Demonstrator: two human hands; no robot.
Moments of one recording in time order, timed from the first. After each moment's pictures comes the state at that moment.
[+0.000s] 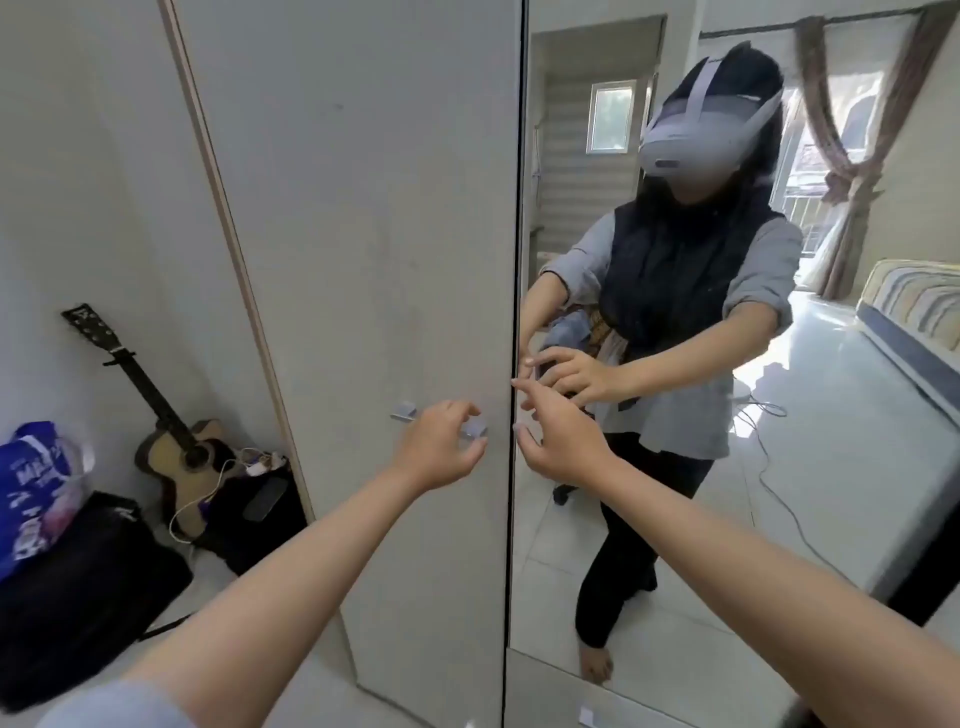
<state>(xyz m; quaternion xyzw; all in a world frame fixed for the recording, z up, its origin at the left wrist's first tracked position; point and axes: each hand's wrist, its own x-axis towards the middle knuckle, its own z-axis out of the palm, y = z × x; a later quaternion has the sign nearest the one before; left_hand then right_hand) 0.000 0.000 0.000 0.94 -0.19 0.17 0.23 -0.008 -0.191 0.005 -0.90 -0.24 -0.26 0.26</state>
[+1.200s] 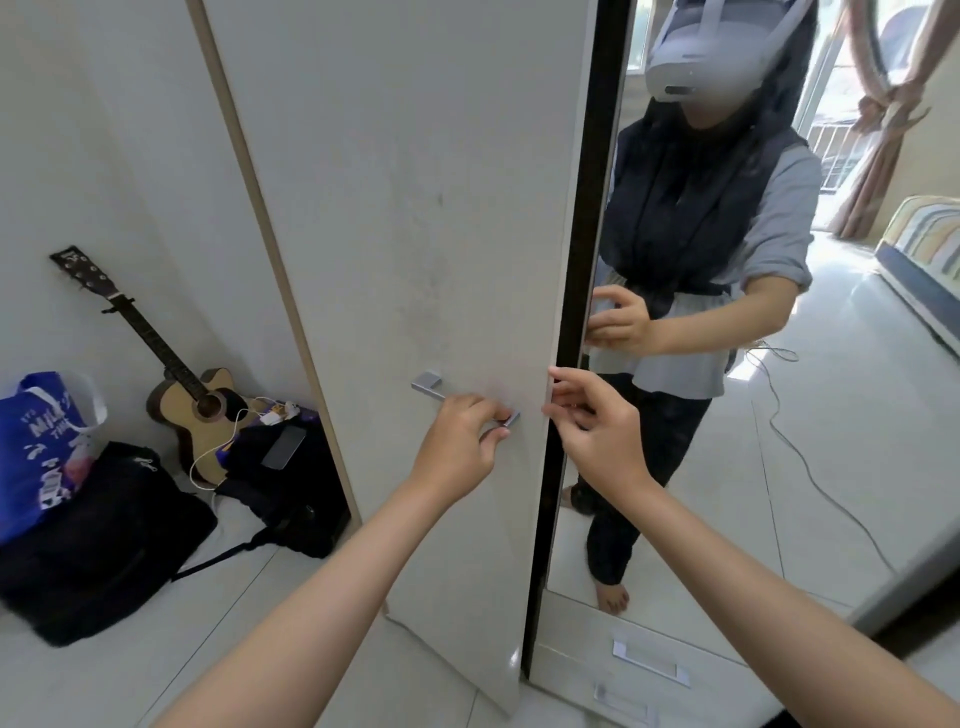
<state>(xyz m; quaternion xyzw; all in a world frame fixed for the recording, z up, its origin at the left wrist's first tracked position) -0.019 0.049 -0.042 0.90 -0.21 0.20 0.33 -0.031 -0.130 -0.039 -0.78 -0.21 -0.34 0.49</state>
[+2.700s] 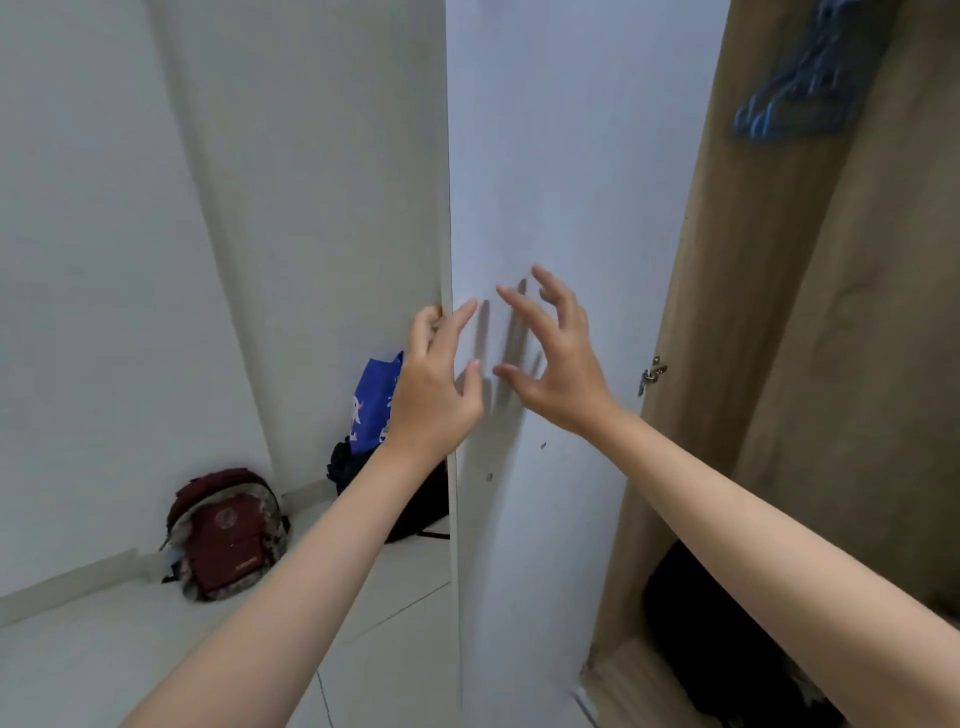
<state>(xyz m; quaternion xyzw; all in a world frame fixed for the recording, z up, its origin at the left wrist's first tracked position) -0.173 0.345 0.079 0.82 0.04 0.52 0.23 -0.054 0.233 0.090 -0.69 -0.52 -0.28 0.41</state>
